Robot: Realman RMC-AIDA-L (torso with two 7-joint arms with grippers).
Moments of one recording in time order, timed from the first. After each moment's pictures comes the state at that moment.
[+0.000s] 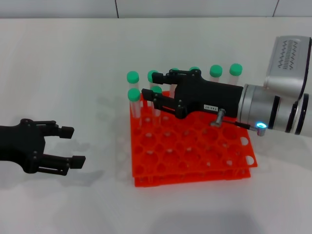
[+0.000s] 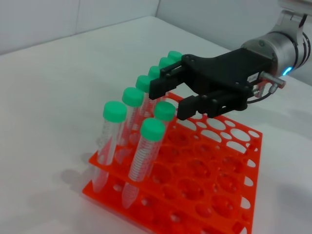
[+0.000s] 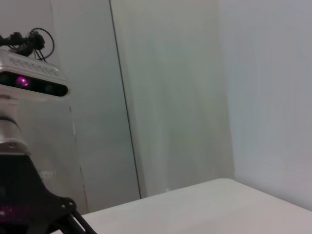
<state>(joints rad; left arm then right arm) -0.32 -2.04 0.78 1.17 2.13 1.88 -1.71 0.56 2.02 -1.91 -0.64 -0.72 -0.98 1.04</state>
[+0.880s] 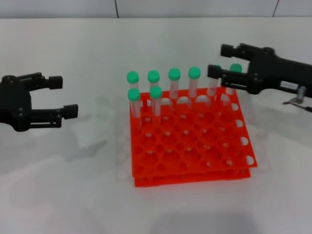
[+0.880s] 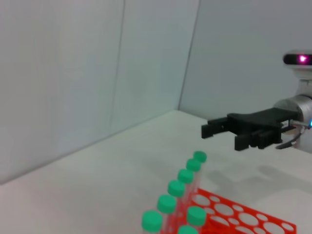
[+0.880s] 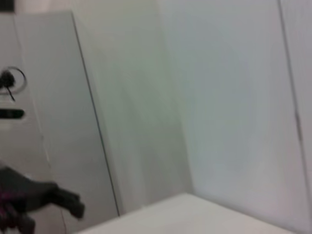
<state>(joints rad) -0.32 -2.05 0.64 1.16 1.94 1.86 -1.64 0.40 1.90 -1.59 -0.77 -0.96 -1.19 1.30</state>
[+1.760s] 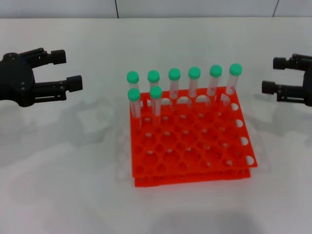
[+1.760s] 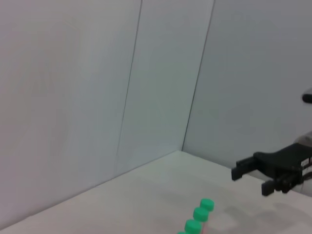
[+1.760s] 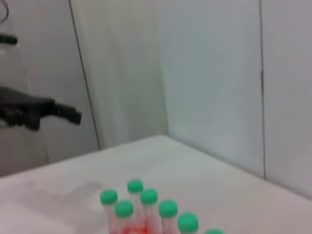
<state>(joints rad) -0.35 -2.05 0.63 1.09 1.84 1.82 -1.65 0.34 1.92 -1.09 -0.94 -1.55 -1.44 1.48</state>
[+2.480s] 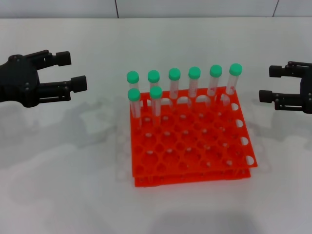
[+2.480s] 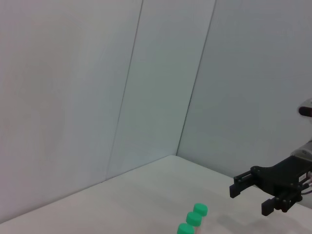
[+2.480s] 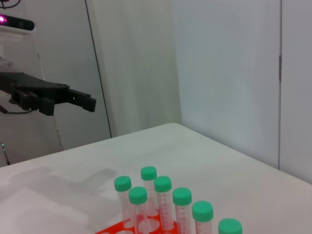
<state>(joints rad) -0.36 -2.06 0.63 1.07 1.84 1.82 -1.67 0.35 1.92 -1.09 -0.94 -1.60 -1.47 1.48</state>
